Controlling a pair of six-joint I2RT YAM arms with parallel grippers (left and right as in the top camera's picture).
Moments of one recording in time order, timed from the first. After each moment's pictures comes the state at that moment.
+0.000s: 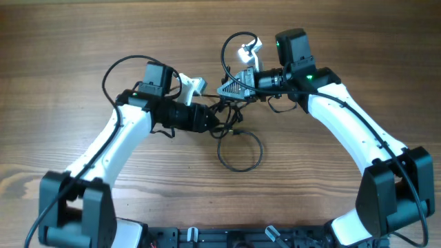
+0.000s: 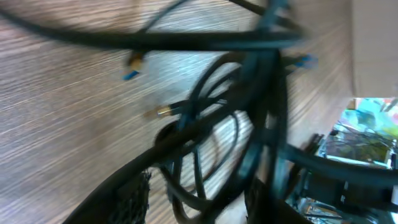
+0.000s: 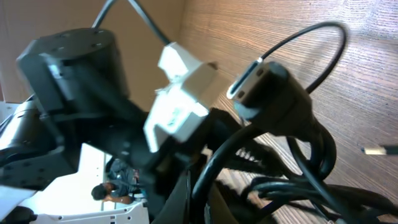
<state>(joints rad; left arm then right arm) -0.25 1.60 1.04 -0.69 0.71 -0.07 0.35 1.71 1.25 -0.37 -1.06 0.55</state>
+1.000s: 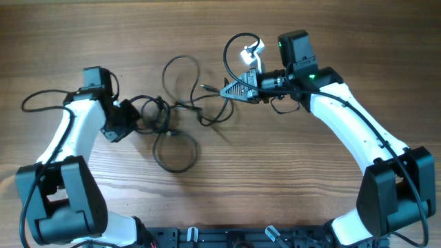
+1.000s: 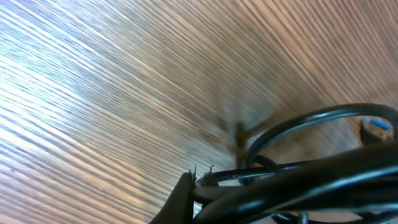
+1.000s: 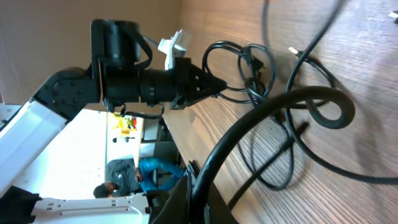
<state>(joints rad) 0.17 1.67 1.04 -0.82 0.12 -0.53 0.33 1.71 1.25 -0.41 -1.07 0.52</state>
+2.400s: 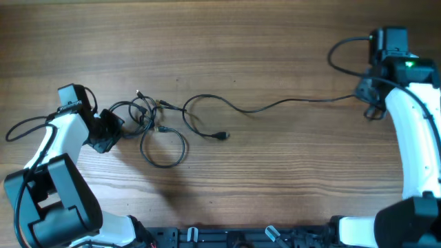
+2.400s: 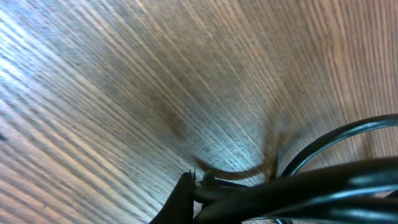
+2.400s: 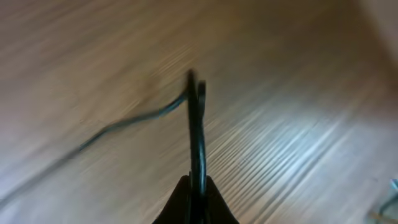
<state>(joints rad) 0.35 1.67 0.91 -0.65 0.19 -0.60 -0.12 1.57 1.42 -1.14 0.49 0.48</state>
